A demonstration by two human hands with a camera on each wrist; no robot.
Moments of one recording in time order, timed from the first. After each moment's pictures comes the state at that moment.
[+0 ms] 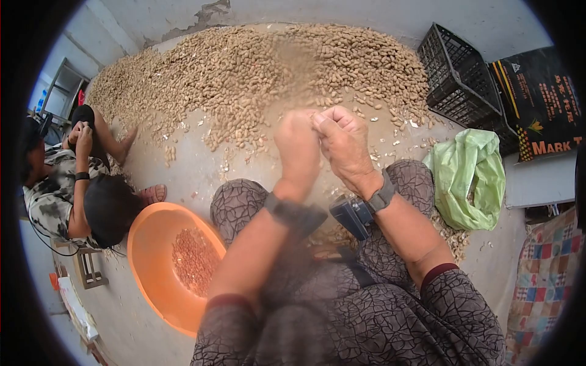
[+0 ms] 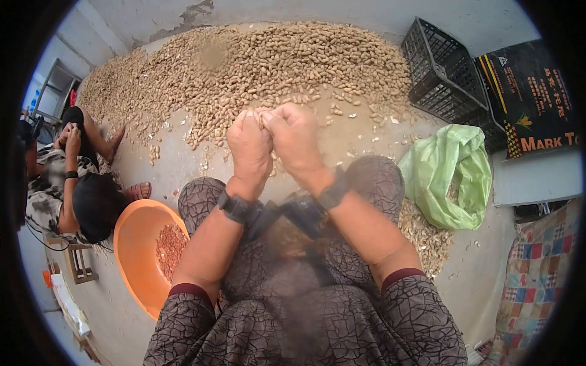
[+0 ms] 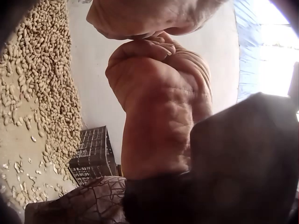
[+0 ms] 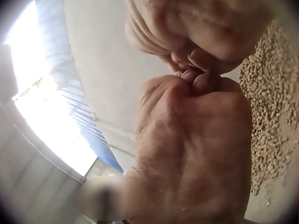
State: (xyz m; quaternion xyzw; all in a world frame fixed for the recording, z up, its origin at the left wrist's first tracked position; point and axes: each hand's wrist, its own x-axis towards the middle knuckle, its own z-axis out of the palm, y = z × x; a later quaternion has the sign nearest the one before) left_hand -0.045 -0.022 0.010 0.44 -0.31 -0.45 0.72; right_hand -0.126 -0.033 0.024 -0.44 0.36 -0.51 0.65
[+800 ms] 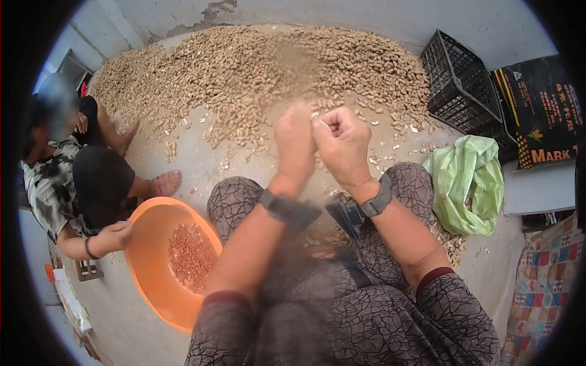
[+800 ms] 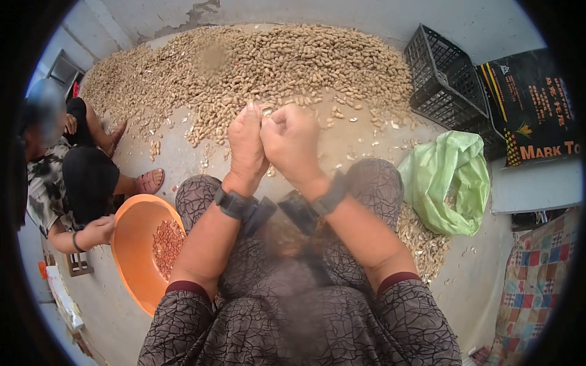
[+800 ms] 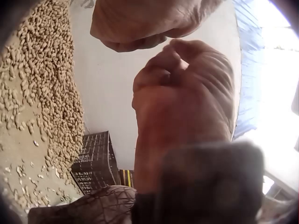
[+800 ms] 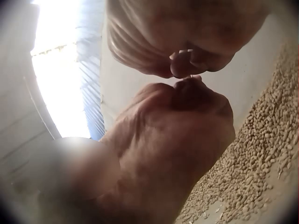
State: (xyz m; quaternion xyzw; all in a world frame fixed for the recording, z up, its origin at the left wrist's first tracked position) left_hand -0.027 -0.030 -0.013 0.49 -0.40 -0.40 0.67; right_hand -0.122 -0.022 0.030 -0.60 0.42 -0.55 0.39
